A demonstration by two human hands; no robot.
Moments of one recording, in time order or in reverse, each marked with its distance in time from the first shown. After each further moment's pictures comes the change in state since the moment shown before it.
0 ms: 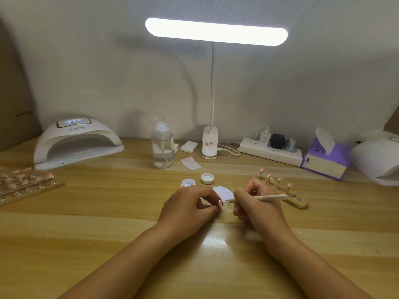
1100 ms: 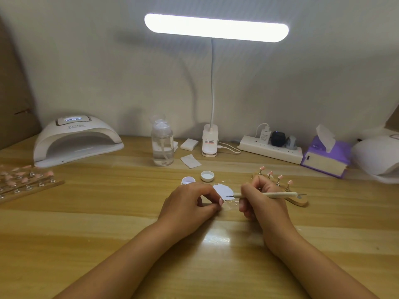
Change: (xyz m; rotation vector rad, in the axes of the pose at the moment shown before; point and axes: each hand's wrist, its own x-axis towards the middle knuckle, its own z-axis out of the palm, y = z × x) left_hand 0.001 -0.002 0.002 -0.016 0.007 0.021; right_hand -0.002 -0.002 -0.003 0.088 0.007 -0.048
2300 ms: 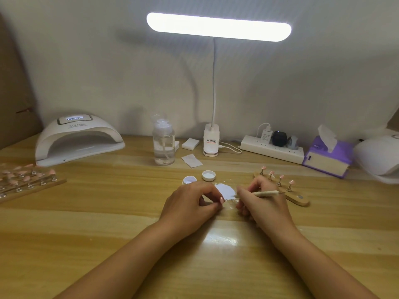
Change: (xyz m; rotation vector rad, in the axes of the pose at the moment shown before) left_hand 0.002 -0.002 0.000 0.020 0.002 0.015; right_hand 0.010 0.008 -0.004 -0.433 0.070 0.019
